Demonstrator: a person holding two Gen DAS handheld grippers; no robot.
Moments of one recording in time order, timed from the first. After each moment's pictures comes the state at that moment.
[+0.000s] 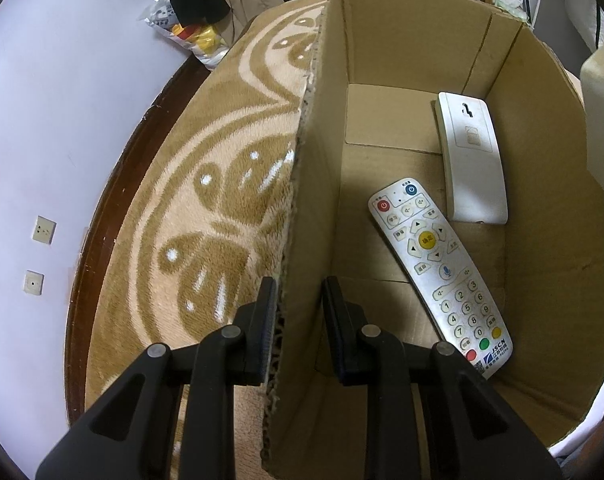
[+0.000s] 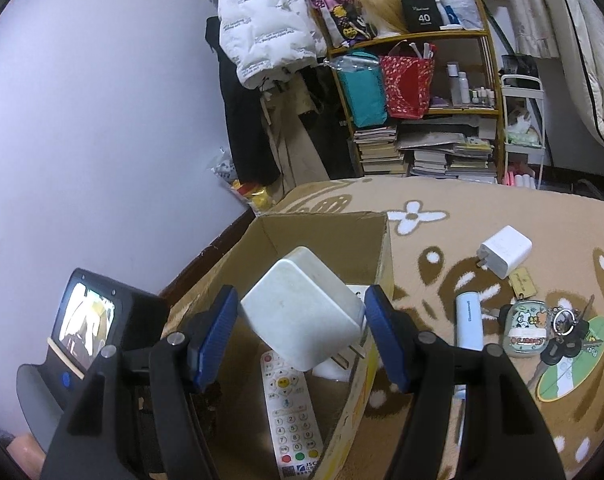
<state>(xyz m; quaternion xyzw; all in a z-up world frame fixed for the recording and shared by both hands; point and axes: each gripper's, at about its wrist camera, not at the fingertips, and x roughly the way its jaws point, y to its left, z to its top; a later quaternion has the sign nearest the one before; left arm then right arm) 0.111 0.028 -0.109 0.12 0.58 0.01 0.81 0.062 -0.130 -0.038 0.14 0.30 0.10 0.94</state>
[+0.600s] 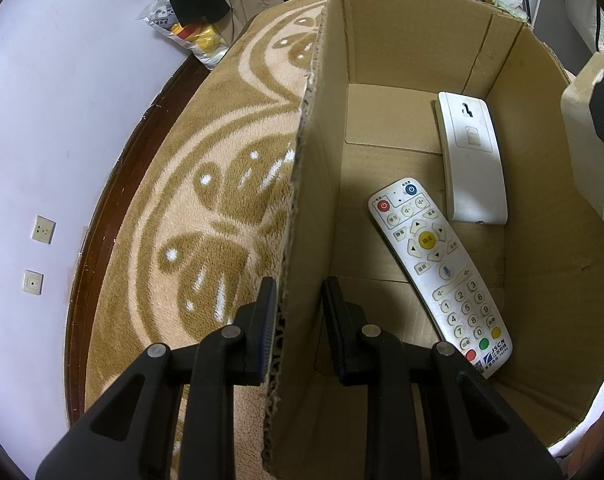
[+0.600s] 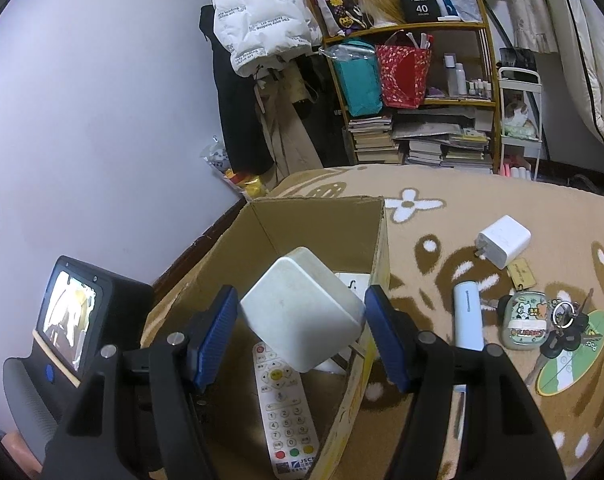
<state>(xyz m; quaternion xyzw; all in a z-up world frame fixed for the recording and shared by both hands) 0.112 0.029 -0.110 0.12 0.58 0.01 0.81 0.067 -0.128 -0.046 0.13 0.32 0.09 0.93</state>
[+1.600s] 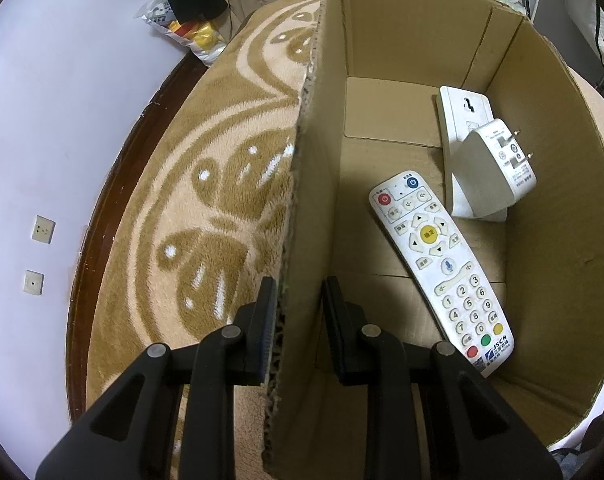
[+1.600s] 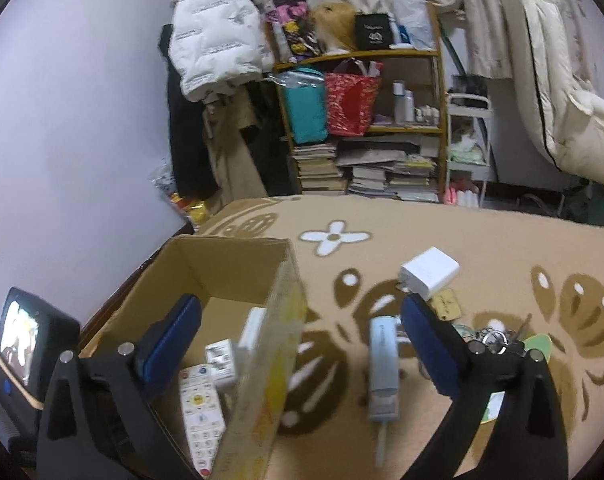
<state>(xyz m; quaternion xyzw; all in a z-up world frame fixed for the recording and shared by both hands) 0.114 0.027 -0.114 0.12 0.59 0.01 0.80 0.072 -0.178 -0.037 0.11 0.29 -0.02 0.95</state>
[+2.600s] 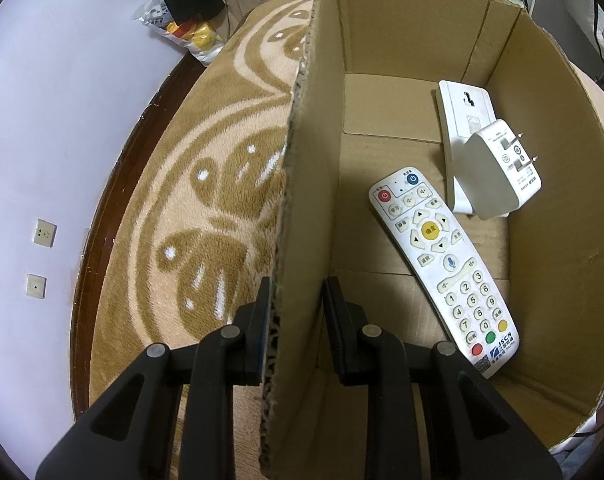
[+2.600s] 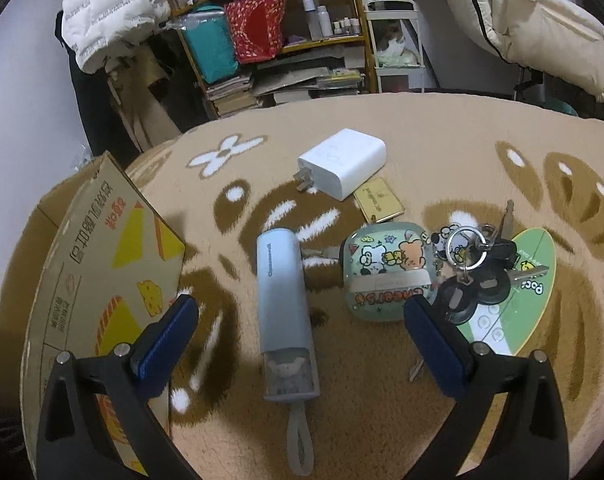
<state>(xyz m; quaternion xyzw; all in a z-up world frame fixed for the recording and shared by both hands) 0.113 0.025 -0.116 0.13 0.59 0.01 0.80 0.087 -0.241 -0.131 0.19 0.40 -0.11 0.89</state>
